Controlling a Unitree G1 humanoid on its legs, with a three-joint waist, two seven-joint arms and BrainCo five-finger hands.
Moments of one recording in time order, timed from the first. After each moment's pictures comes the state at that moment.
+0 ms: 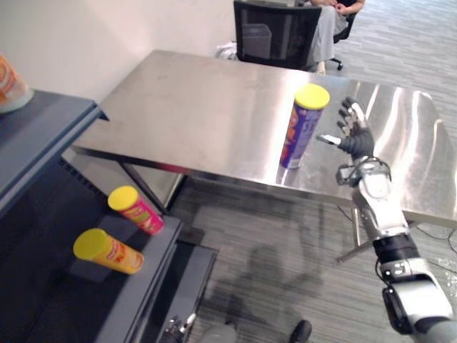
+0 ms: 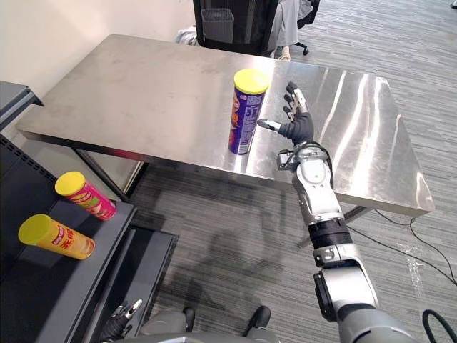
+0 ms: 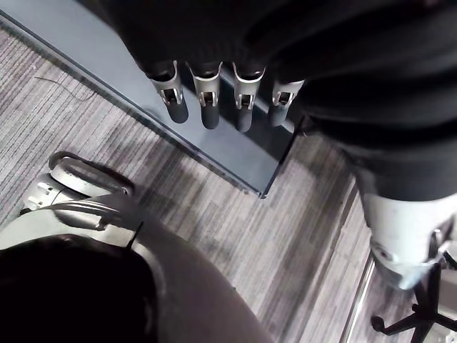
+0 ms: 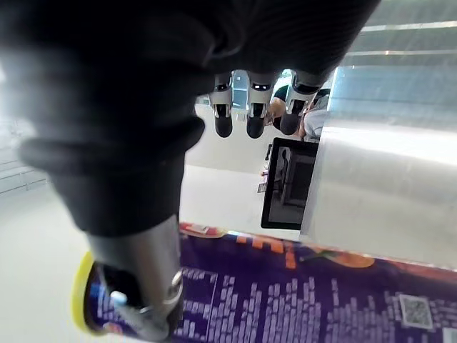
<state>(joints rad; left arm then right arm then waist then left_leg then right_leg) 0.28 0.12 0.11 0.88 -0.25 -0.22 -0.07 -0.63 -0.37 0.05 0.37 0.27 -0.13 -0.08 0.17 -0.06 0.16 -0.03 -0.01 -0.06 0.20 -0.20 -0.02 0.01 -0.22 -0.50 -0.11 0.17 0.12</state>
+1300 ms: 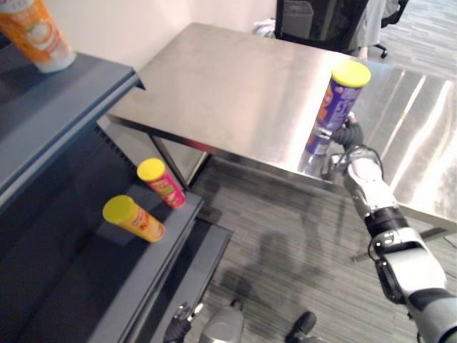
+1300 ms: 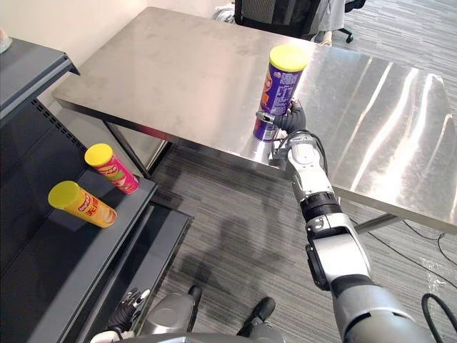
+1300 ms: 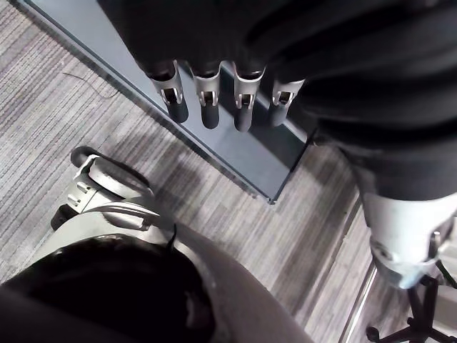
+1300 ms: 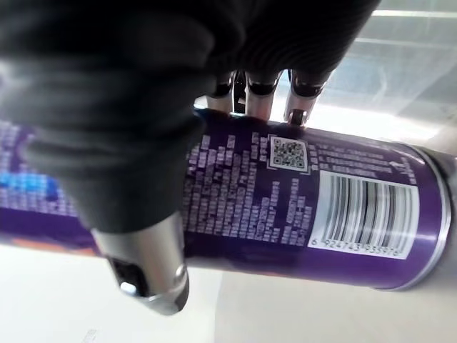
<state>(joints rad) 0.25 0.13 0.03 0.83 -0.27 -0.22 -0.09 -0.86 -0.37 0.12 0.73 0.29 -0.08 -0.15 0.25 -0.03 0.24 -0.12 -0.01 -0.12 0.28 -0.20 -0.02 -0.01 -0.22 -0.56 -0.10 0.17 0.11</state>
